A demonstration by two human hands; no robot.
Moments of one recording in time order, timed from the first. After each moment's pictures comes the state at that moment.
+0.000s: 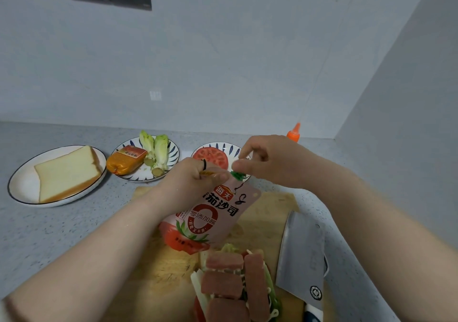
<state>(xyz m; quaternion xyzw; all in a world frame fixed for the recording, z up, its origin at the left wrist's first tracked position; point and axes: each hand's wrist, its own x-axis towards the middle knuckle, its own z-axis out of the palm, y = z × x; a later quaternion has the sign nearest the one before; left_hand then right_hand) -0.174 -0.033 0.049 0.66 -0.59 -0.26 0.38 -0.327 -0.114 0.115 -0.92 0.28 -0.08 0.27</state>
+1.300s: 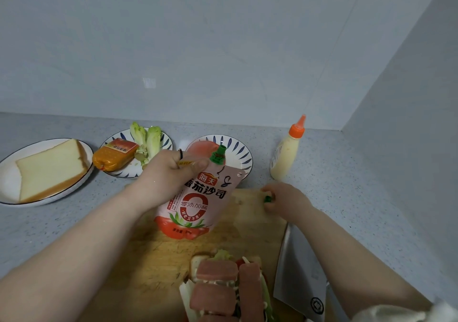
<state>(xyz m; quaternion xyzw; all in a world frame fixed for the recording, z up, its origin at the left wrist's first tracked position) -0.158 -0.050 0.039 0.62 -0.52 -0.33 0.48 -0.359 -0.190 -0.037 -0.86 0.48 0.08 0.18</state>
